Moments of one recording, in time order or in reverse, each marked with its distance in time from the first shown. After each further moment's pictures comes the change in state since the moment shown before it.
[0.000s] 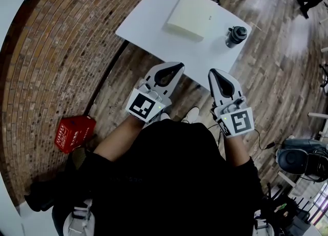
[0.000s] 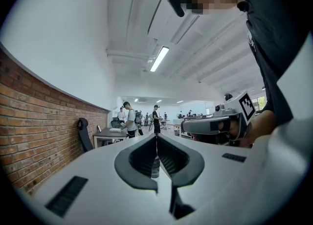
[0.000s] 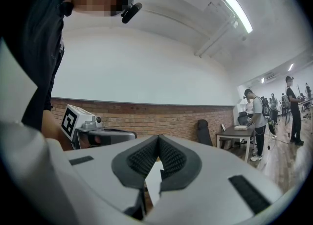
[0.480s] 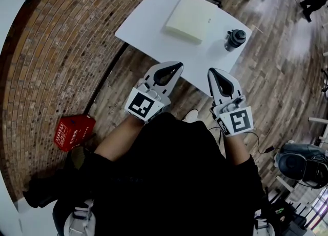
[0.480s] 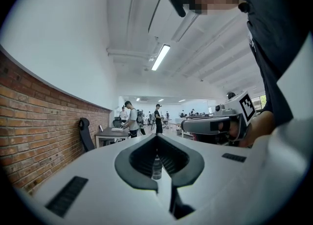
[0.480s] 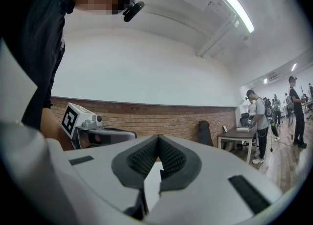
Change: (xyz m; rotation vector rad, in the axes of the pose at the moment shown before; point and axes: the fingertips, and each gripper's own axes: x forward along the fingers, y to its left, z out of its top) left arm 0.029 0.007 0.004 0.021 0.014 0.042; right arm 0.005 -0.029 0.000 -0.016 -0.005 0.030
